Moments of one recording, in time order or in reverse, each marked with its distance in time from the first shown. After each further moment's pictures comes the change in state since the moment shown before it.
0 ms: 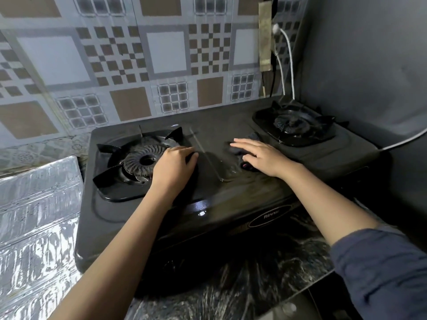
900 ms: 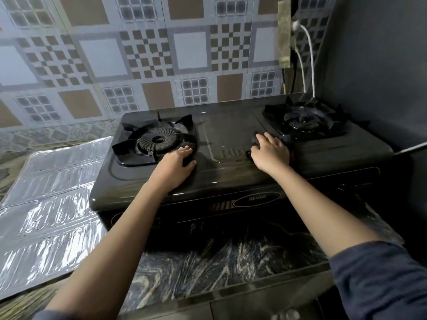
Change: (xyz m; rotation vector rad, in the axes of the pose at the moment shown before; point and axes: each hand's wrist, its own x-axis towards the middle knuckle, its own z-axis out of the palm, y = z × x) left_hand -0.063 0.036 -0.006 0.061 -0.138 -0.145; right_hand -0.040 -0.006 0.006 -0.074 0.160 0.361
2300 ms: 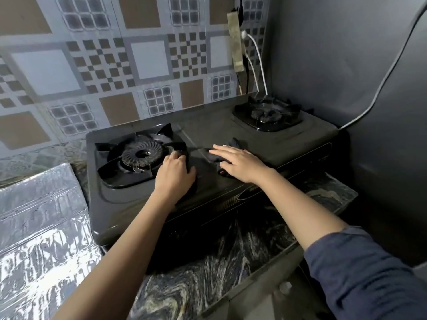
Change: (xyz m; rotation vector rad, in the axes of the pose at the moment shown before) left_hand 0.005 -0.015 -0.006 0.058 -0.035 0.138; right_hand -0.054 -0.052 0.008 0.004 -0.149 -0.284
